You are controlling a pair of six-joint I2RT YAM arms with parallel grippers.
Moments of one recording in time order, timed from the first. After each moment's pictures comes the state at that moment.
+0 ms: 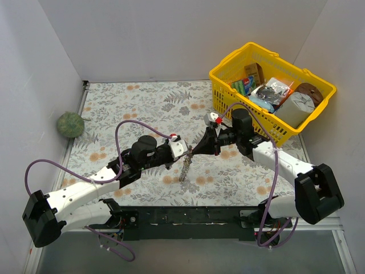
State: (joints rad) left arm -0.89 1.01 0.69 0.02 0.24 0.33; right arm 0.52 1.33 0.78 0.20 -1.22 -0.13
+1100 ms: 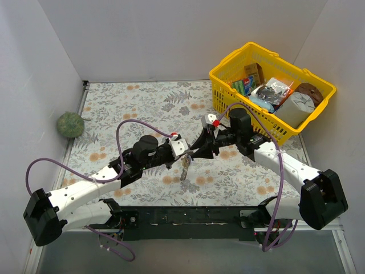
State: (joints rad) left arm -0.89 1.03 0.69 0.02 0.20 0.31; right arm 0.57 1.28 0.84 0.05 -1.15 -0.22
